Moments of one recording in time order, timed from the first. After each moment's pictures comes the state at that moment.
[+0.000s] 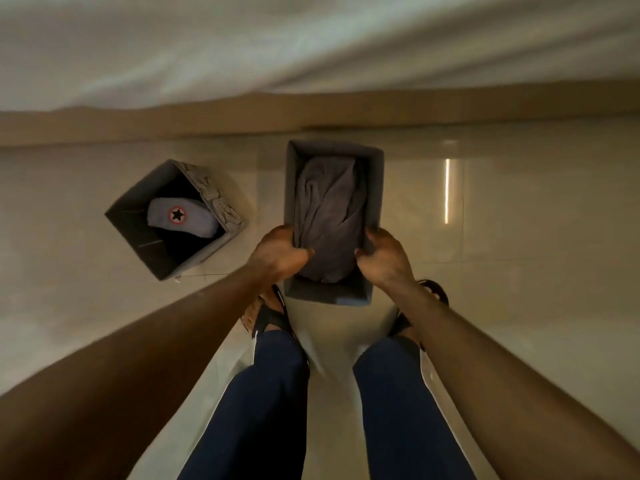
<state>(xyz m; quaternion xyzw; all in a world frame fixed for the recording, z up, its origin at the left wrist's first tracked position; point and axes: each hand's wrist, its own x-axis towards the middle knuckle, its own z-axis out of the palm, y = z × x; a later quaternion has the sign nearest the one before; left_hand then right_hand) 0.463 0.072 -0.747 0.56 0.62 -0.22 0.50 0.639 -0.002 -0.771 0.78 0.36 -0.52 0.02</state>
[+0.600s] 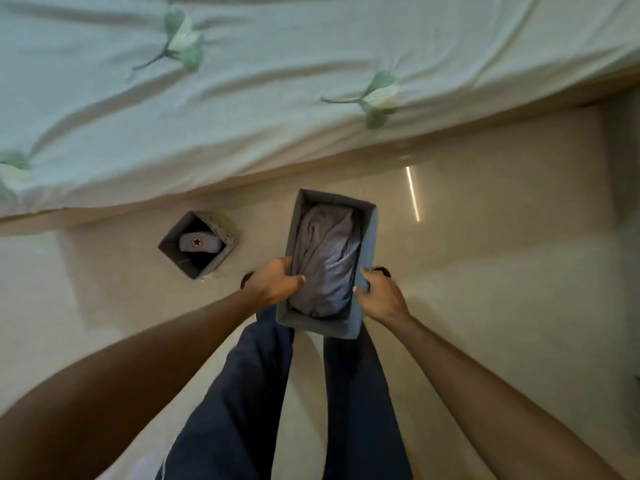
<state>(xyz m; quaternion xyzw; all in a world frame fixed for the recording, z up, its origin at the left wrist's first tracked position) 0.549 0.014 -0.432 0.59 0.55 -0.26 0.54 0.731 -0.122 -0.462 0.79 0.29 -0.54 -0.01</state>
